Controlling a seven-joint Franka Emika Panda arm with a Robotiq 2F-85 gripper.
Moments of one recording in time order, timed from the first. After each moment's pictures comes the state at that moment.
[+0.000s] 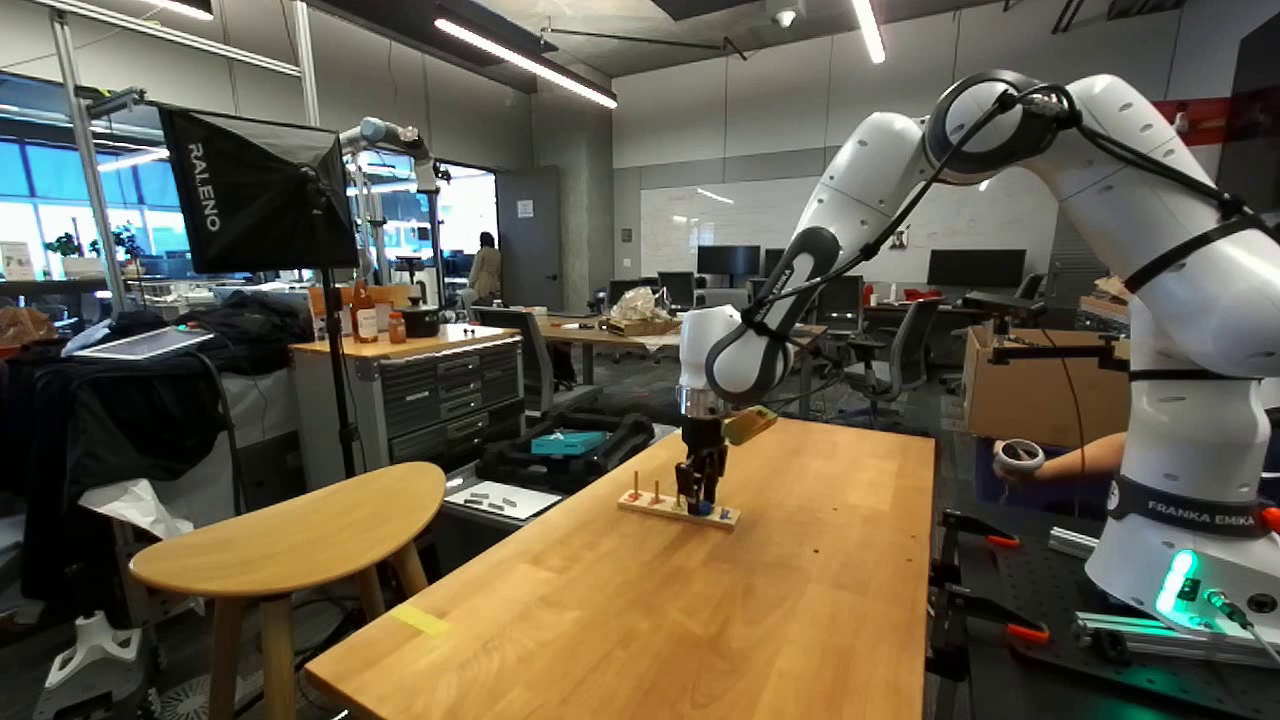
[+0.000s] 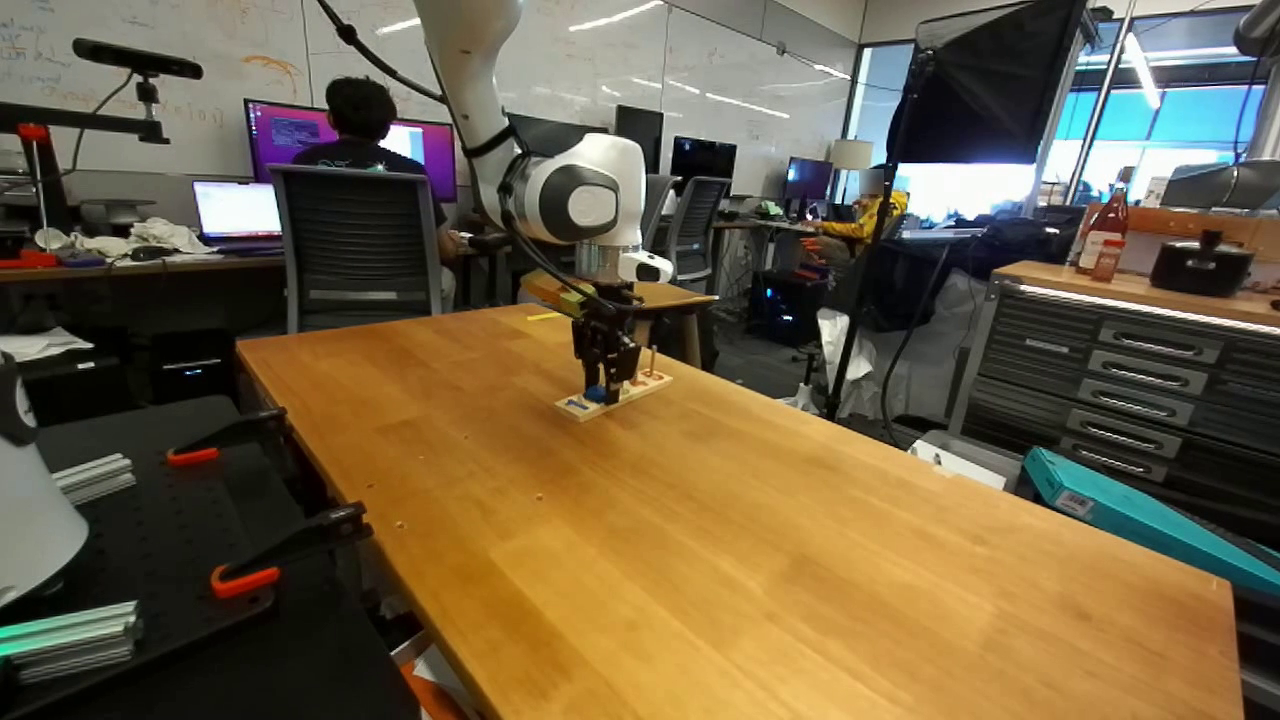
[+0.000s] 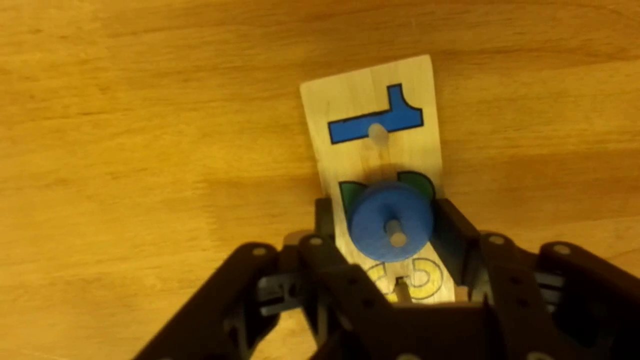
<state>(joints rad) 0.08 0.61 -0.03 -2.03 0.00 2.66 0.14</state>
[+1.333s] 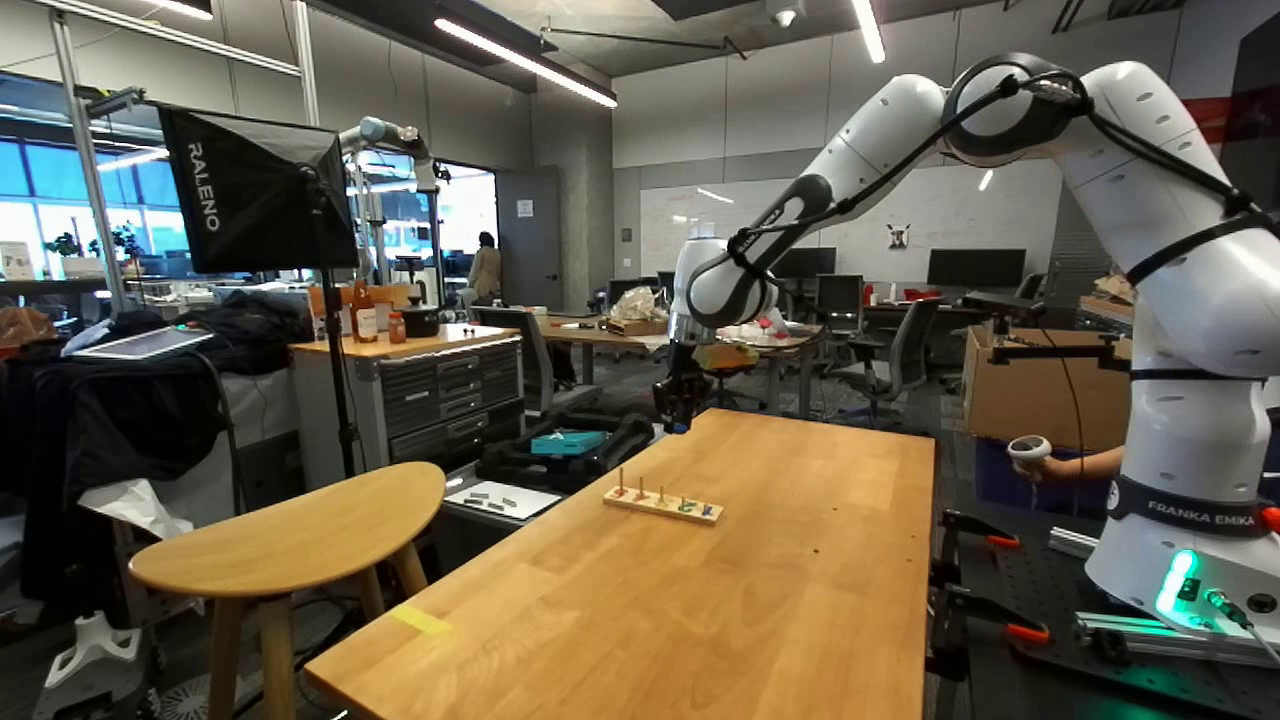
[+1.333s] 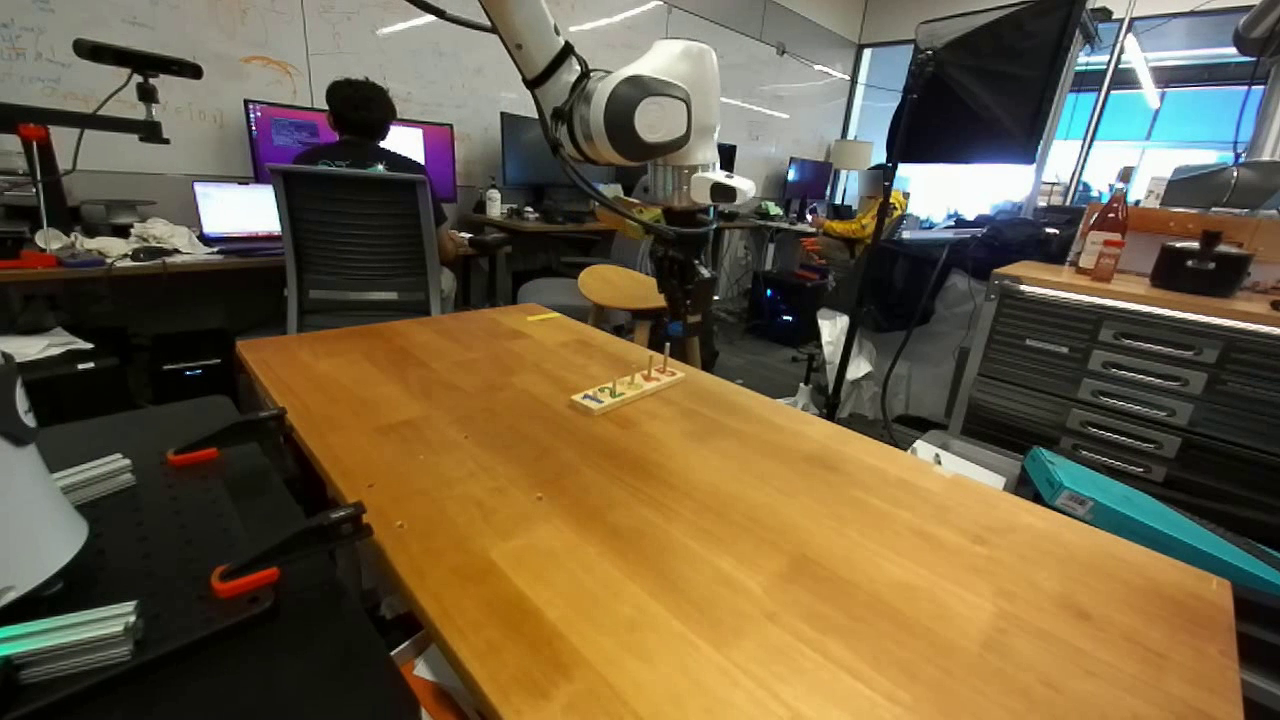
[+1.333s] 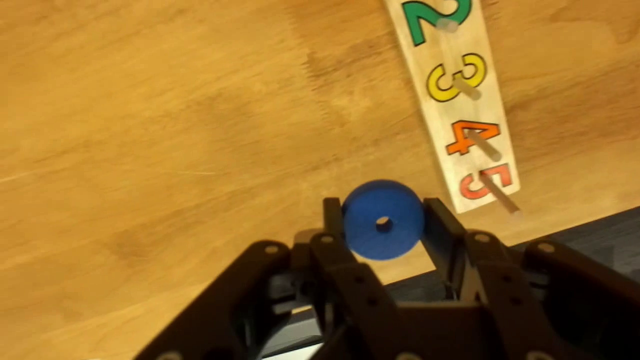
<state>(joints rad) 0.02 0.52 -0.09 -1.86 0.06 2.53 0.22</state>
